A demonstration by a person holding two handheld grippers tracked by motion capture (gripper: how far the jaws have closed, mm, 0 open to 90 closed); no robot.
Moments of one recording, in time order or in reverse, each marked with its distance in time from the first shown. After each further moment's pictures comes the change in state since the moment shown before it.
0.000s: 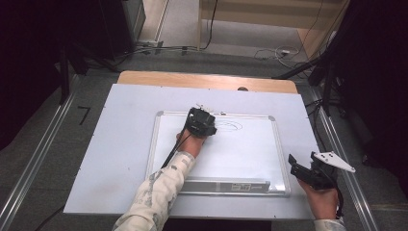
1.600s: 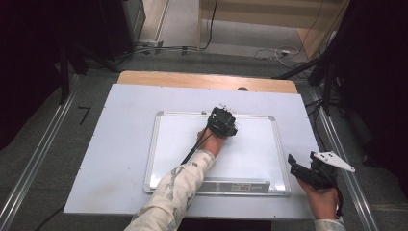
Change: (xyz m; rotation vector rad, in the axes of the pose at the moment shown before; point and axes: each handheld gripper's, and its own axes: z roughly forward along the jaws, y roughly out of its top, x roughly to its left) left arm -0.057 0.024 0.022 -0.002 -0.060 0.066; right arm 0.000 0.000 0.001 0.001 0.006 0.004
